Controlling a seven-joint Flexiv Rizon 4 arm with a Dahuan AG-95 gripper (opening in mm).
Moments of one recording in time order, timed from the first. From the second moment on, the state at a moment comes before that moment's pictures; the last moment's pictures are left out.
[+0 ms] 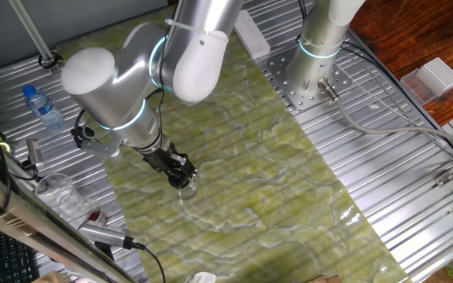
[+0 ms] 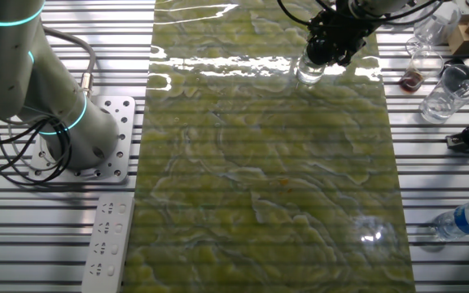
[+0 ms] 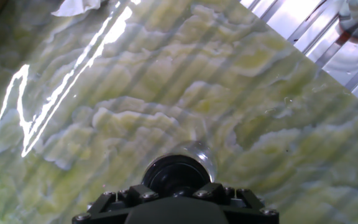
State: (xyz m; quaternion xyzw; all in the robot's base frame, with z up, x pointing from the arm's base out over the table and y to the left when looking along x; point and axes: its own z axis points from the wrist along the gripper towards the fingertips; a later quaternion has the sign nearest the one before) arm 0.558 0.177 0.100 0.35 -0.93 -0.12 0.07
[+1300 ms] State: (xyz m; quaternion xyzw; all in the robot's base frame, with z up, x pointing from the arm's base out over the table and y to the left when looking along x) arm 0.547 0.189 0.110 0.33 -0.94 -0.04 0.06
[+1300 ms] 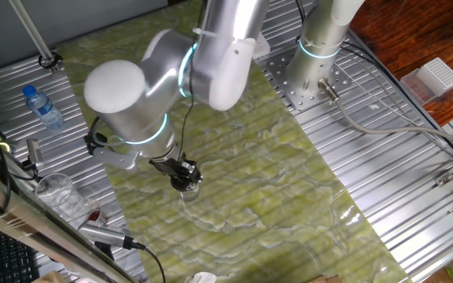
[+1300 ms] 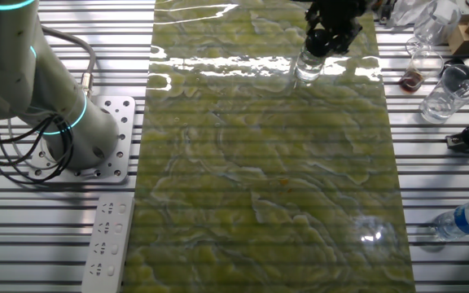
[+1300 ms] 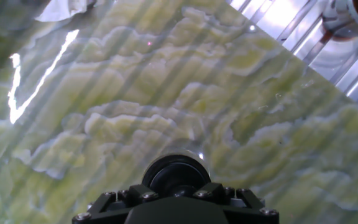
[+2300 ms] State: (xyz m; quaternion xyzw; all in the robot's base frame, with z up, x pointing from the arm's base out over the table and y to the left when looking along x) arm 0.542 0.187 0.118 0.32 -0.95 0.00 0.02
